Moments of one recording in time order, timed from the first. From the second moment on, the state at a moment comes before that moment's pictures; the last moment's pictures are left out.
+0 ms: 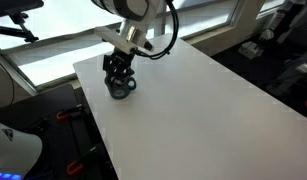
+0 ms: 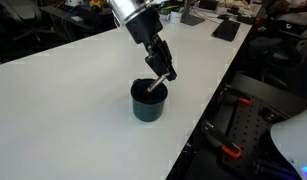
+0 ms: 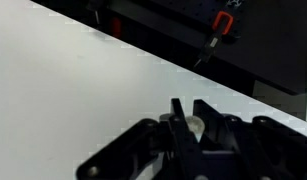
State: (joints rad) arm 0.05 0.29 0.11 -2.25 -0.03 1.89 -0.24
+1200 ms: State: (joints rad) arm 0.05 -0.05 0.08 -2.40 -0.16 1.89 -0.11
